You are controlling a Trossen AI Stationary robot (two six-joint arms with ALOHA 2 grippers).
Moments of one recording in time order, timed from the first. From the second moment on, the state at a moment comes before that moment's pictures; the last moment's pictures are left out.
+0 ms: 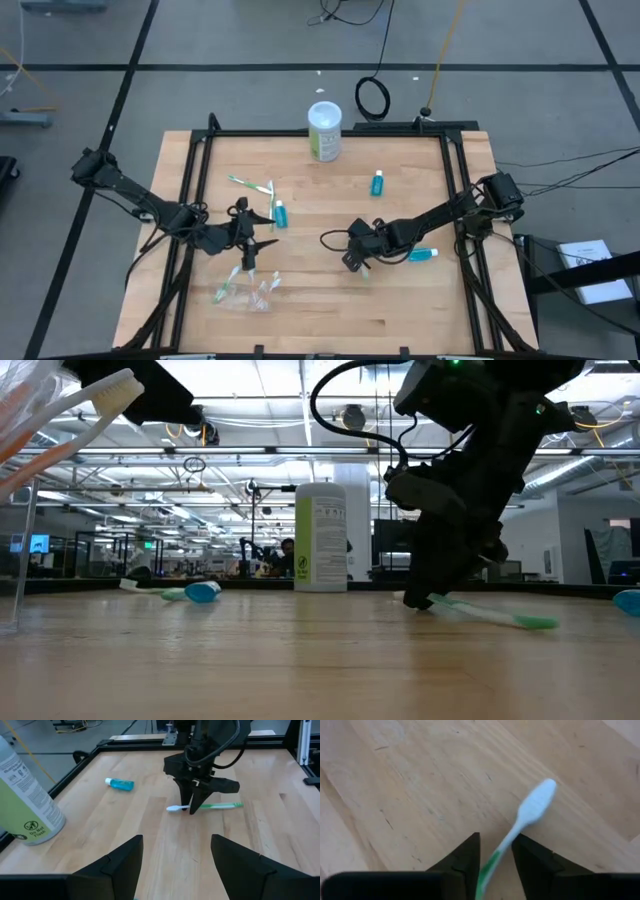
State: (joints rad) left arm -0.50 1.02 0.63 -0.11 -0.62 -0.24; right arm 0.26 1.79 0.91 -0.24 0.27 0.97
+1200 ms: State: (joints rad) left arm -0.40 1.22 0.63 0.47 -0.56 -0.05; right arm 0.27 1.72 0.91 1.02 0.23 -0.07
